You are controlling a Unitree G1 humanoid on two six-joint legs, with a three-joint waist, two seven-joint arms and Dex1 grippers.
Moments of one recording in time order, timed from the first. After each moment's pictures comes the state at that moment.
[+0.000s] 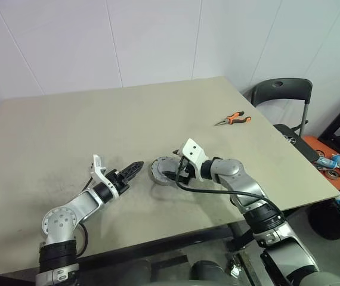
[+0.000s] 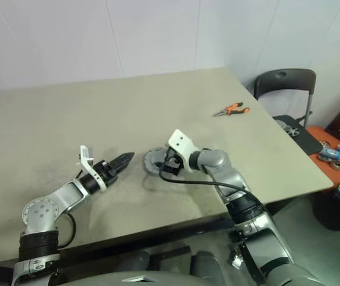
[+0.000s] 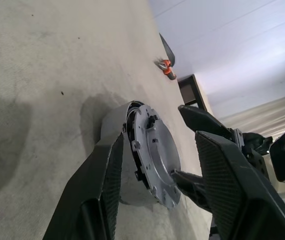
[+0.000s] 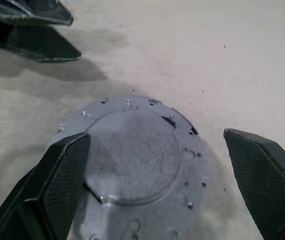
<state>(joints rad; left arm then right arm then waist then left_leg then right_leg) -0.16 0.23 0.35 -0.04 -1.19 1.00 -0.21 -0.52 -0.29 0.31 0.17 0.02 0.39 0.75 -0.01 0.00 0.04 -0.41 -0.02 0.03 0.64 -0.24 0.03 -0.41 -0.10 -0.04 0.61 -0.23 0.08</state>
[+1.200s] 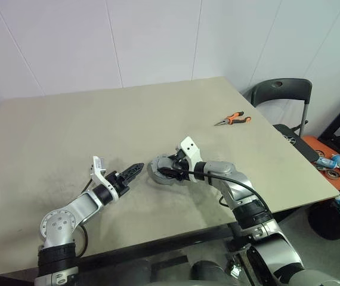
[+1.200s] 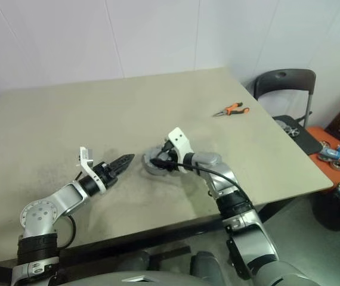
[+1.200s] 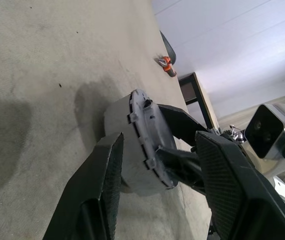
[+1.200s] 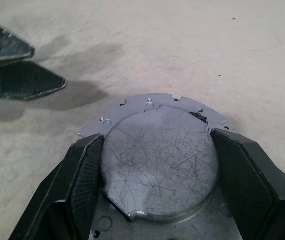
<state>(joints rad) -0.15 0.23 0.35 -0.06 -1.21 1.01 -0.20 -0.55 -0.16 0.19 0.25 0.17 0.61 0.70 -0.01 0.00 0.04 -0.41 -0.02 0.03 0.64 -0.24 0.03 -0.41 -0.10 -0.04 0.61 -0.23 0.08</state>
